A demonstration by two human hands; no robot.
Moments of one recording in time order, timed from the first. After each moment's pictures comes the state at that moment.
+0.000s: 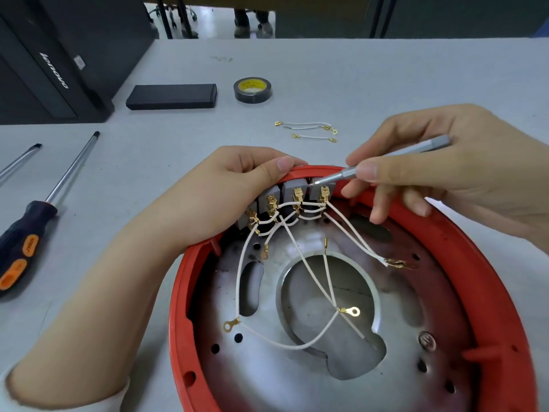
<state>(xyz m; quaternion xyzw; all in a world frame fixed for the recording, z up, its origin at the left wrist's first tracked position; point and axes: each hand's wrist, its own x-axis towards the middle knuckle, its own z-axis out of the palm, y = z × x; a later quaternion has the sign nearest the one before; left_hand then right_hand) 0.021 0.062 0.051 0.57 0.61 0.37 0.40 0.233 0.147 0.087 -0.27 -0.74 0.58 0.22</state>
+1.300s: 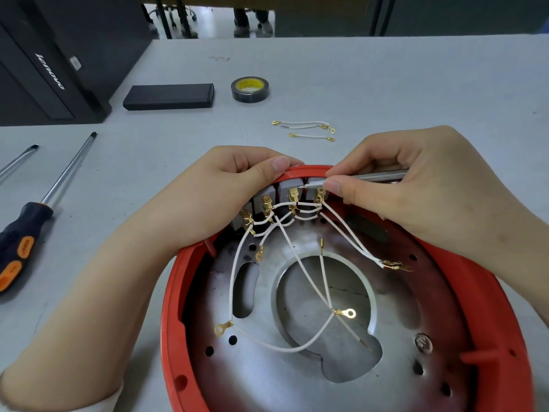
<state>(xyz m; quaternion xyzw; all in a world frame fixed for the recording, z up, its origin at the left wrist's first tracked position) 0.023 0.061 0.053 0.57 0.61 0.37 0.40 0.221 0.127 0.071 -0.35 -0.84 0.31 0.27</state>
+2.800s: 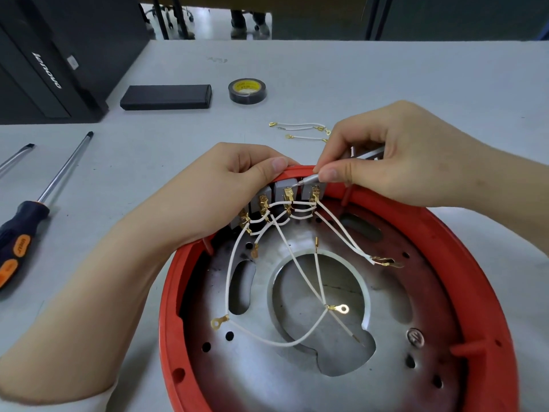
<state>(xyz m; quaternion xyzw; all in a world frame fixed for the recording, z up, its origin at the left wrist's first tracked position) 0.028 0.062 0.058 0.60 0.64 0.34 0.33 0.212 0.157 0.088 -0.26 -0.92 0.24 0.16</state>
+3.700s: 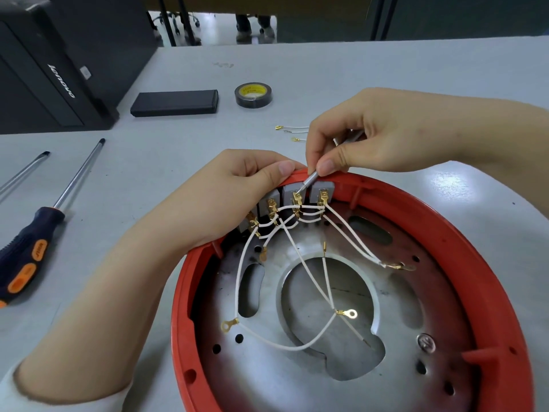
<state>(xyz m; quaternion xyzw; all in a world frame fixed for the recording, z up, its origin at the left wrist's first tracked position) 0.023 0.065 0.053 0.59 0.62 0.37 0.36 0.192 0.183 0.105 -0.19 -0.95 0.26 0.02</state>
